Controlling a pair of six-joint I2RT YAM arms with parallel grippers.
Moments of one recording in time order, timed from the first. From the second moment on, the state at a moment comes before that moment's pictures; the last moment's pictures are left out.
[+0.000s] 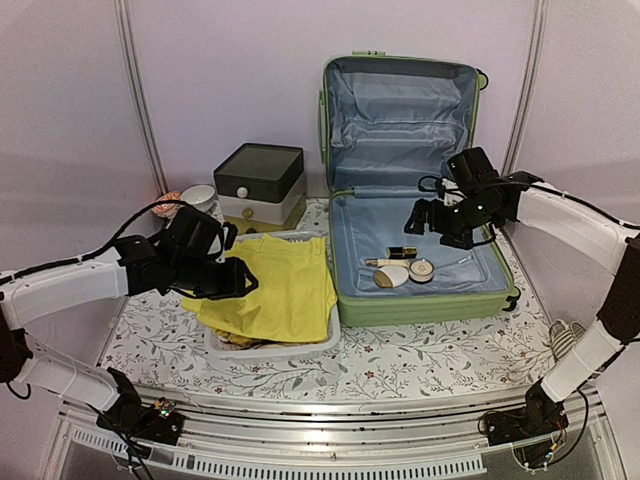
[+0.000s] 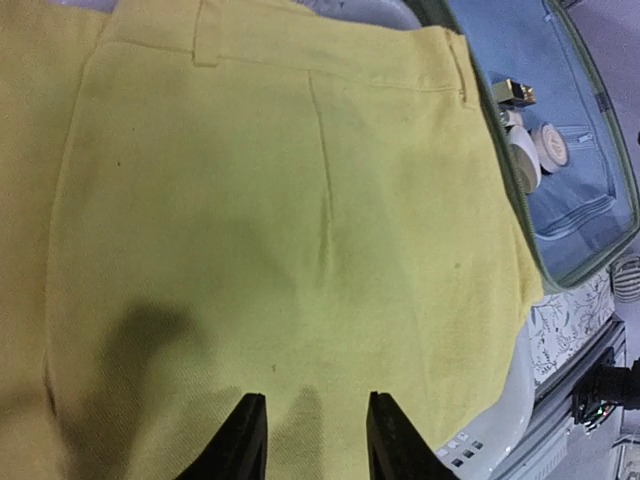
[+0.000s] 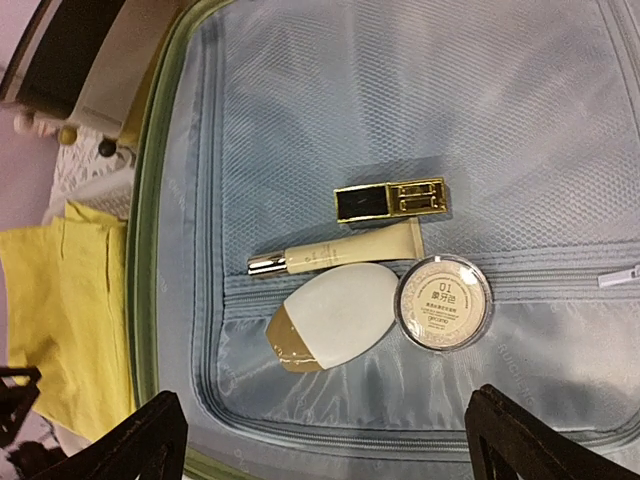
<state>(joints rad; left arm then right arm) -0.73 1.26 0.89 -0.47 -0.02 -0.67 0.50 1.56 1.39 -0.73 -0.07 0.51</state>
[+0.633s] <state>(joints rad) -0.74 1.17 0.95 -0.50 -0.08 -0.64 0.48 1.85 1.49 -0.78 -0.20 0.98</state>
